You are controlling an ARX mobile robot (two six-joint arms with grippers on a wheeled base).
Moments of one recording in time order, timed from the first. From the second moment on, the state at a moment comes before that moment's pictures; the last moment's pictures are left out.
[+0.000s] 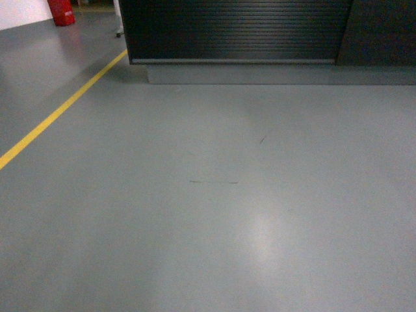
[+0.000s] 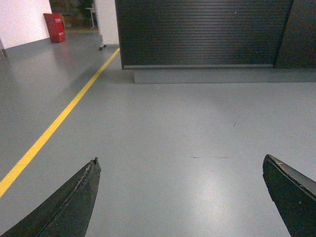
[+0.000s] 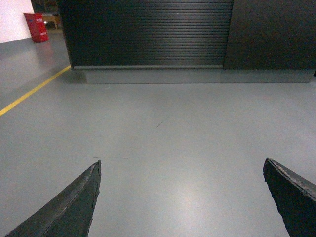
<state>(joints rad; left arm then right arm) 0.00 0.01 0.01 0.00 0.00 -0.01 0.00 0.00 0.01 0.00 0.00 0.00</state>
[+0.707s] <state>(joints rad) 0.00 0.01 0.01 0.00 0.00 -0.01 0.00 0.00 0.01 0.00 0.00 0.00</state>
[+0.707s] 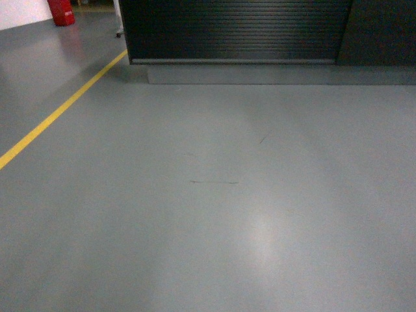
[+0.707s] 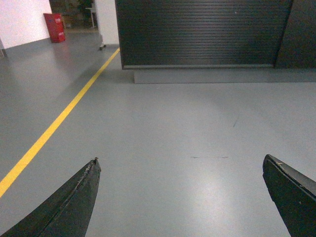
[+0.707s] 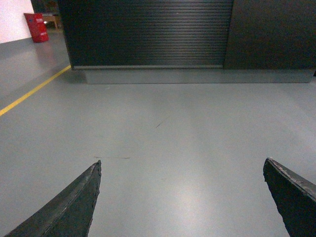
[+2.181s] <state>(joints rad) 0.00 0.01 0.01 -0.01 0.00 -0.01 0.00 0.00 0.01 0.00 0.00 0.00</state>
